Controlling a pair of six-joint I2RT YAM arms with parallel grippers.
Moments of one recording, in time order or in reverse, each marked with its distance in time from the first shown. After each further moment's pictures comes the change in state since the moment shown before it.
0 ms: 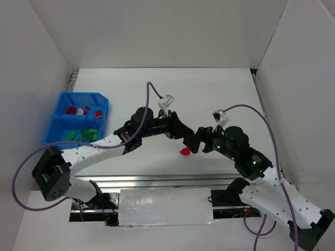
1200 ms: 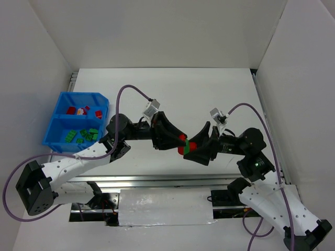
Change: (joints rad) left arm 0.002 -0.225 -0.115 0.340 0.376 0.109; right arm -0.147 -0.076 -0.030 0.492 -0.881 0.099
